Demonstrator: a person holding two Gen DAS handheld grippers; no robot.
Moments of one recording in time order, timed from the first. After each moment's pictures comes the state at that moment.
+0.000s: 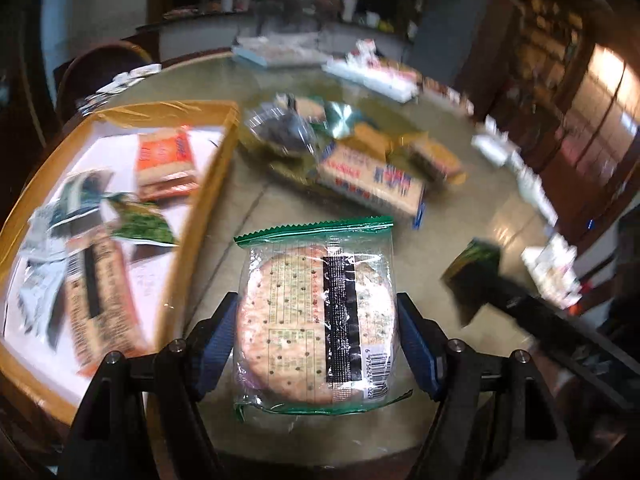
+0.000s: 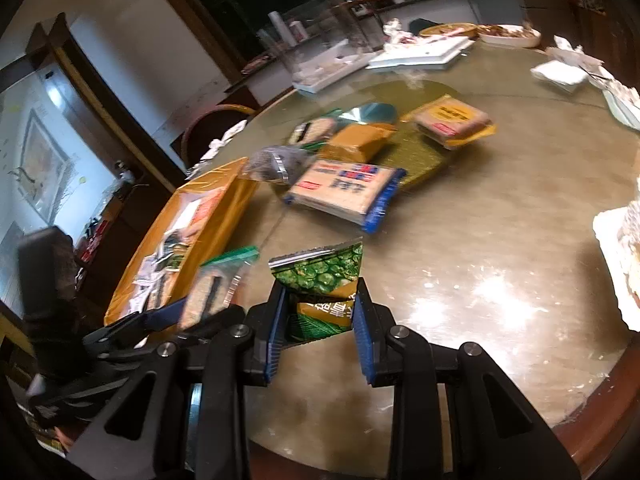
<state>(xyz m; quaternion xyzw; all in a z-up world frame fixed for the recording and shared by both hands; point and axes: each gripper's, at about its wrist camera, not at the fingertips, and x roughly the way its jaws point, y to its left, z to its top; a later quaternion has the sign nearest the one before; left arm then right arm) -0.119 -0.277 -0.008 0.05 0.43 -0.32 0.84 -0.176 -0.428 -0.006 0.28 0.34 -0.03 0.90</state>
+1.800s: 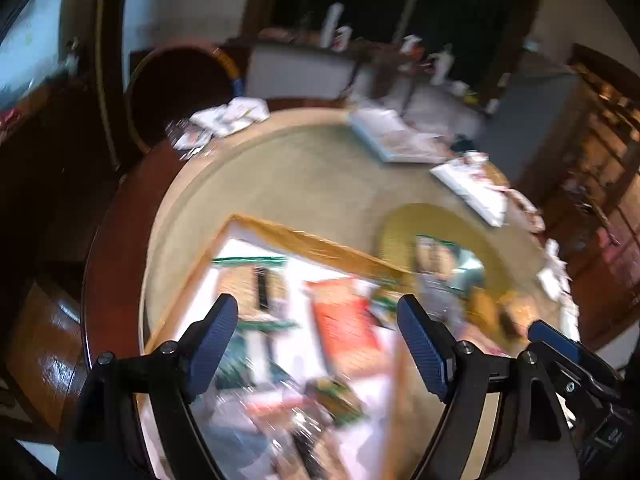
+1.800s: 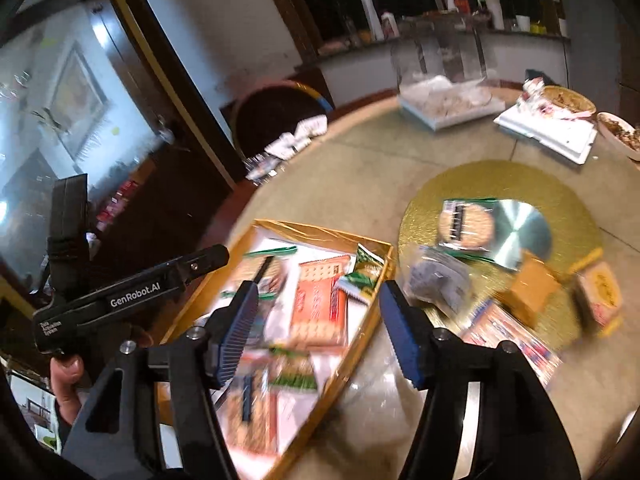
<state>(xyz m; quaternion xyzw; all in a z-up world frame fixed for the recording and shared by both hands) 0.027 -0.183 0.082 -0.03 0.41 -0.22 0.88 -0.029 -0.359 0.108 0.19 0.35 0.05 0.92</state>
